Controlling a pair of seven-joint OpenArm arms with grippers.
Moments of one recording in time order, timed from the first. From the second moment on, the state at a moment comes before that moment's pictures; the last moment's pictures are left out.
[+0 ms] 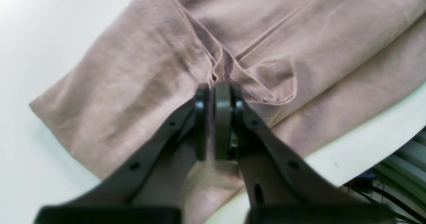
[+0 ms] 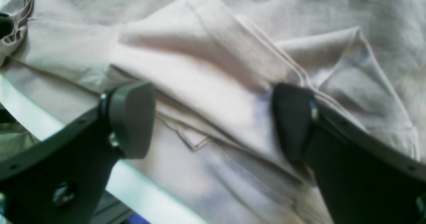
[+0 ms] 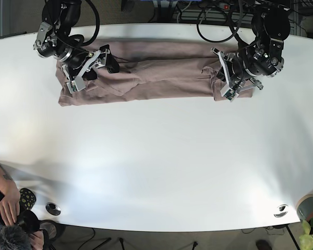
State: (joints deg) left arm 13.0 -15.7 1.9 106.5 -19.5 -26.0 61.3; right arm -16.1 4.3 26.5 98.0 34.8 40.1 -61.7
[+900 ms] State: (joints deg) left arm 12.3 -9.8 7.6 113.1 -19.3 -32.7 61.8; right arm -16.0 4.3 26.5 98.0 34.8 40.1 -61.7
